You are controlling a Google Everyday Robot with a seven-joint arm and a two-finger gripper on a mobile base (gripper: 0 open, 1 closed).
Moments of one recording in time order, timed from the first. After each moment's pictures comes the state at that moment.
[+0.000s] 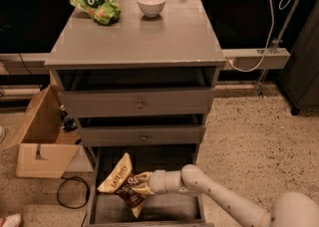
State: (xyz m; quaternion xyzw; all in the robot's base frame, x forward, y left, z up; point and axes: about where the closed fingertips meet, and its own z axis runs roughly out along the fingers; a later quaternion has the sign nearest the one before) arm 0.527 0.109 0.310 -0.54 0.60 0.40 0.44
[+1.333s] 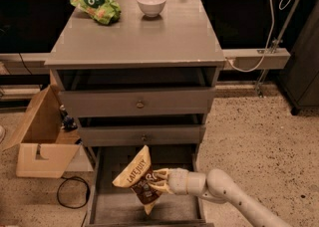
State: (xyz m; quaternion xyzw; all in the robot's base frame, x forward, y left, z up) arm 0.506 0.023 0.405 -0.52 0.59 0.34 0.52
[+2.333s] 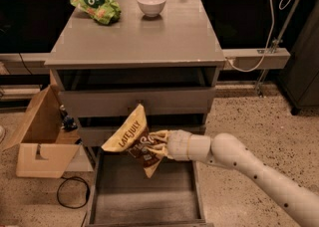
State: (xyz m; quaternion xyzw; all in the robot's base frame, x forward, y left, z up) arm 0.552 0.027 0.601 -0.57 0.55 0.24 0.56
